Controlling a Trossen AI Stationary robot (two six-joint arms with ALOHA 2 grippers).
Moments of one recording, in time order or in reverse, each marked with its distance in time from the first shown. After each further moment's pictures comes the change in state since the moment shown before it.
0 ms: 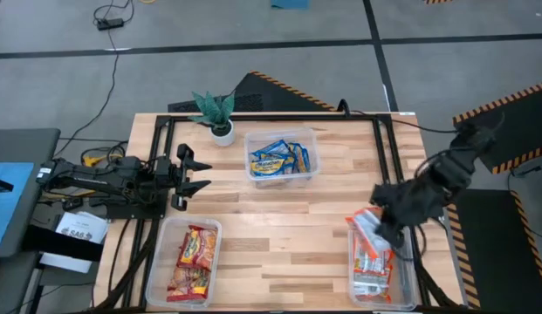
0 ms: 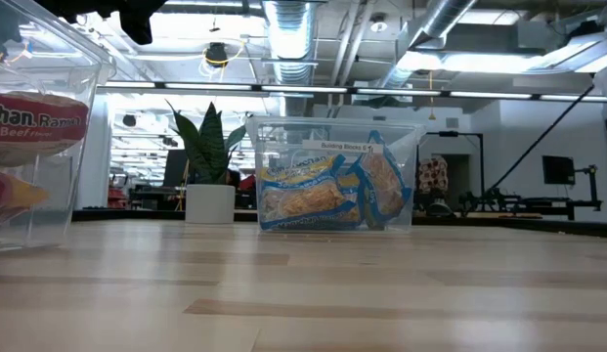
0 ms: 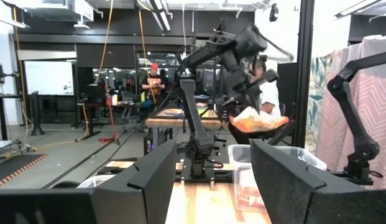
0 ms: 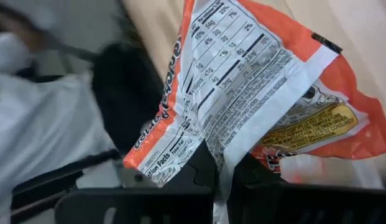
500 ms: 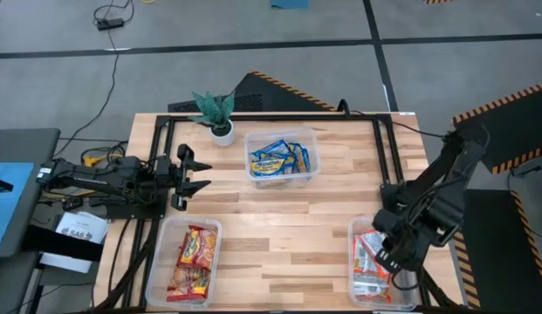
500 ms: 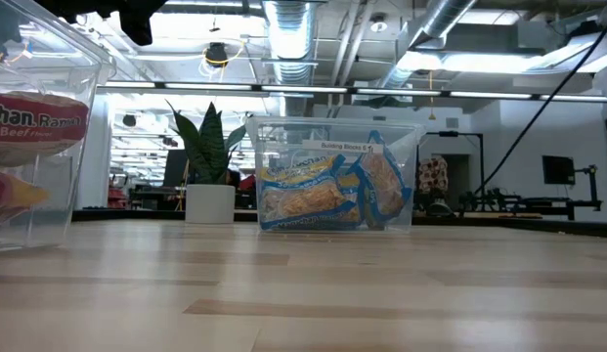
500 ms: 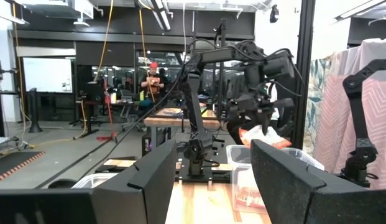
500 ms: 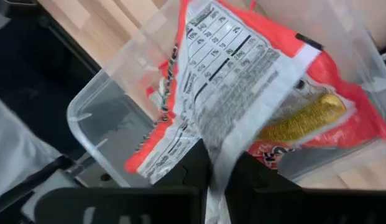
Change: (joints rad) left arm 0.000 0.000 0.000 -0.001 0.000 -0.019; right arm 0.261 0.189 -0.001 -0.141 0.002 0.464
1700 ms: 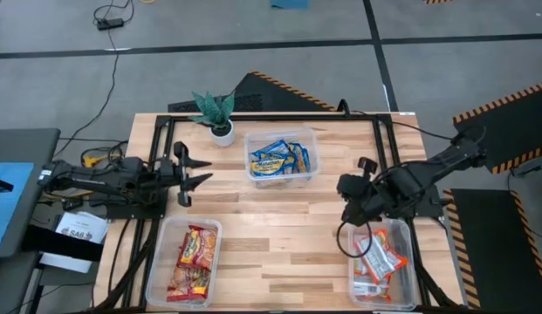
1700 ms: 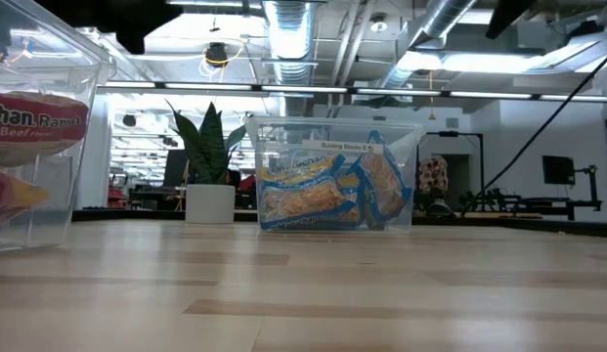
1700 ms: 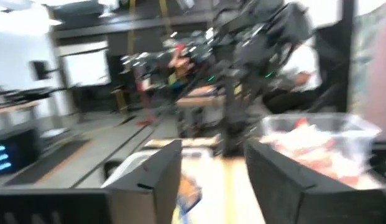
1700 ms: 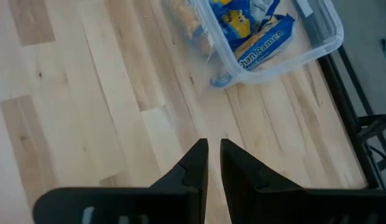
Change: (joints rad) left arm 0.000 -0.044 0.000 -0.133 -0.109 0.136; right arm -0.449 0.047 0.000 -0.013 0.579 -0.992
